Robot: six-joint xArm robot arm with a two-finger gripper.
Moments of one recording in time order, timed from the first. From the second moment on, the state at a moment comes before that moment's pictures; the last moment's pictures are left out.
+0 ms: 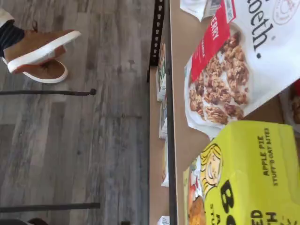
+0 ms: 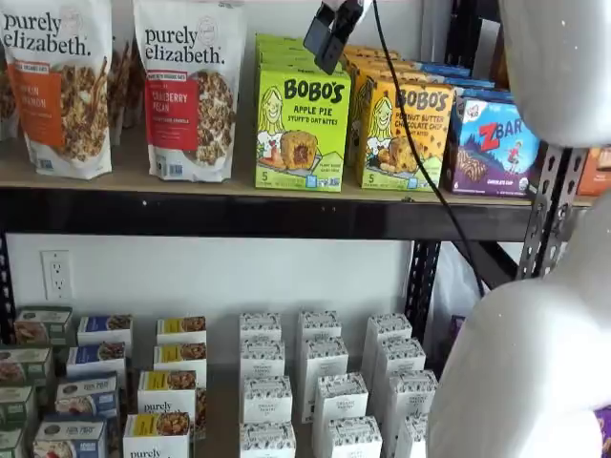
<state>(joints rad) 0.14 -0.15 -1.67 0.45 1.68 -1.33</state>
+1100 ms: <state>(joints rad) 0.11 -0.09 -1.70 0.40 1.64 -1.38</state>
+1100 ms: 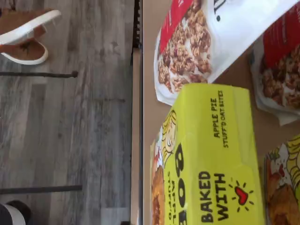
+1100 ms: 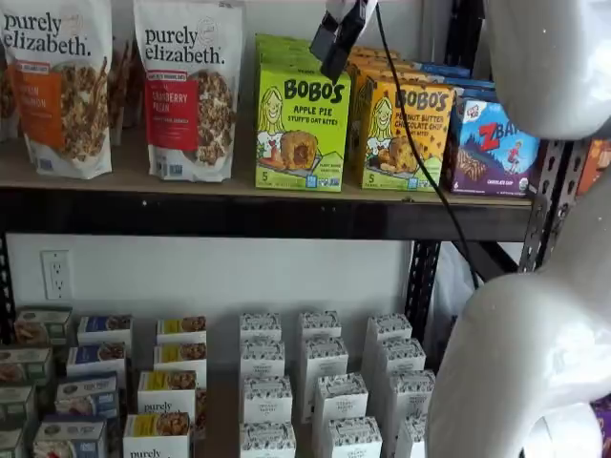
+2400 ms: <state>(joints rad) 0.15 -0.12 -1.59 0.31 1.56 -1.38</state>
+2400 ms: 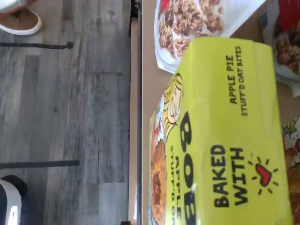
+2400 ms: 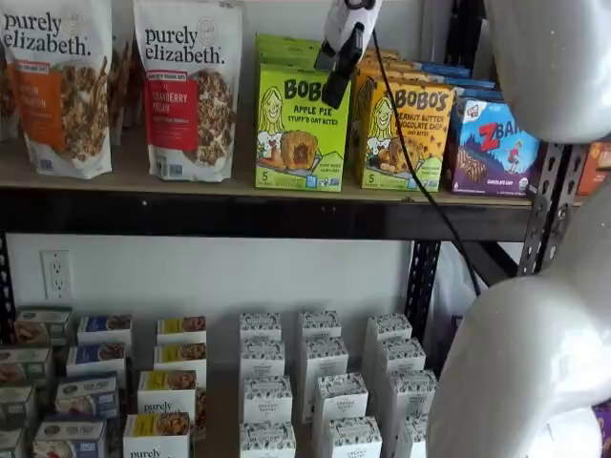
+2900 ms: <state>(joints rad) 0.16 -0.13 -1.56 0.28 1.55 -1.38</state>
